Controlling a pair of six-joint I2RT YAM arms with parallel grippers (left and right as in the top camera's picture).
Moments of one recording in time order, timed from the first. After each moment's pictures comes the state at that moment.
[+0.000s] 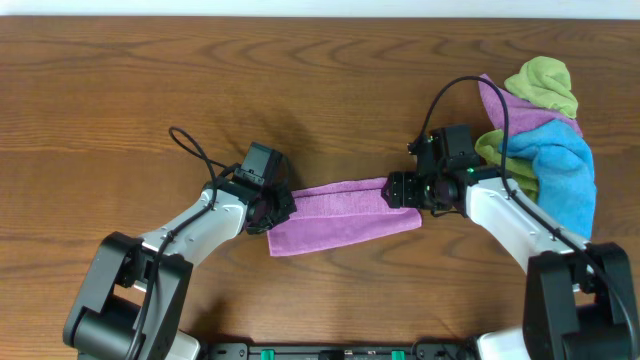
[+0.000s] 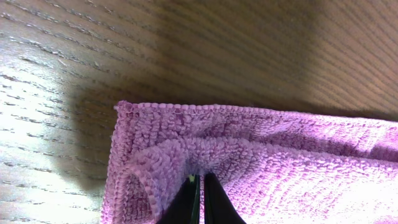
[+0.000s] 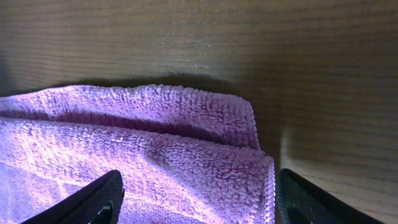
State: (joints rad) left arm -0.41 1.66 0.80 -0.39 0.21 -0.86; right arm 0.19 1.63 0.86 -0.46 -0.30 0.24
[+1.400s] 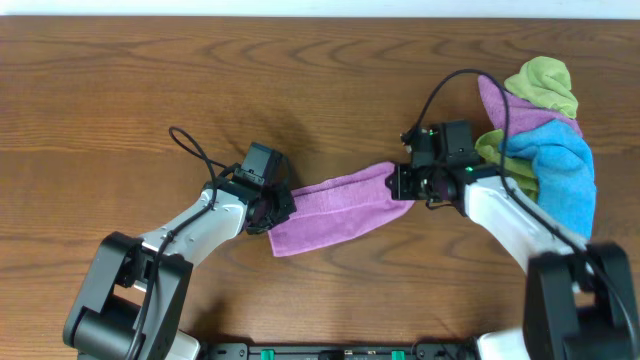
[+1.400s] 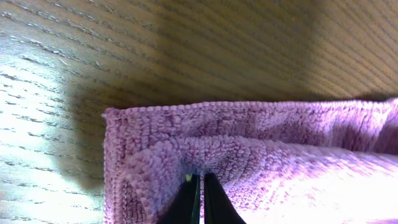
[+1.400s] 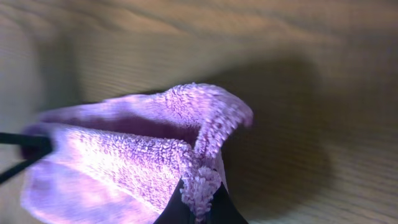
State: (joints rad) left arm -0.41 1.66 0.80 -0.39 0.22 -0.86; right arm 0.20 1.60 0.86 -0.35 -0.42 0.22
